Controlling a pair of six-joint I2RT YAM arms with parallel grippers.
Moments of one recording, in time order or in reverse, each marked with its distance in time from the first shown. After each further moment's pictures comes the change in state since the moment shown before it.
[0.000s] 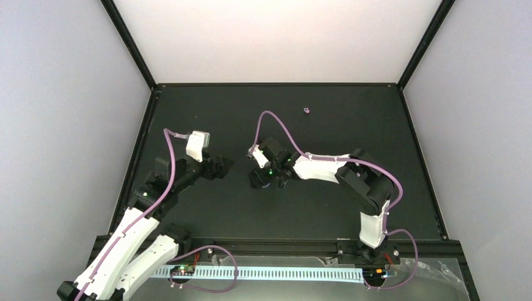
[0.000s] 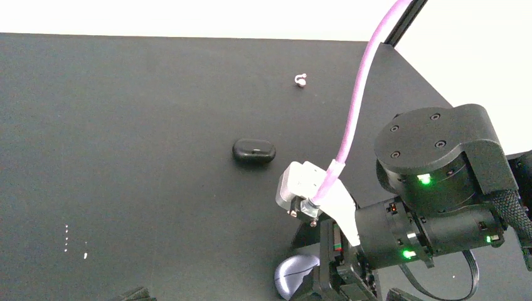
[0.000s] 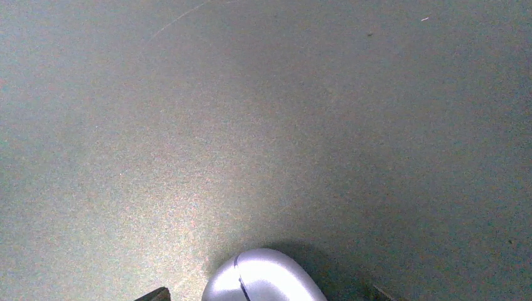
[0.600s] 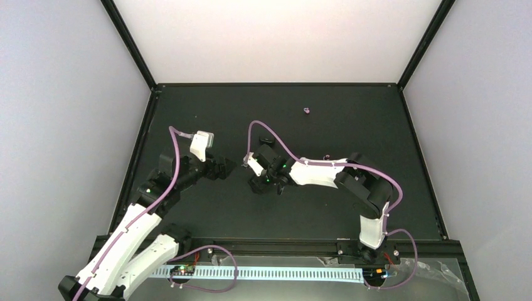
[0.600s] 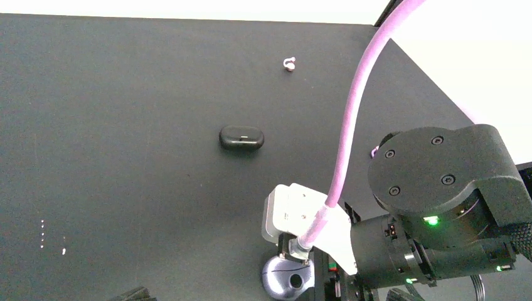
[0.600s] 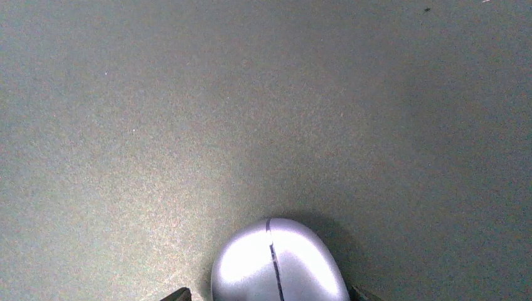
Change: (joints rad) left arm 0.000 0.040 -0.001 0.003 0.052 0.003; right arm 0.074 -0.011 -0.006 -0.050 0.082 -0.078
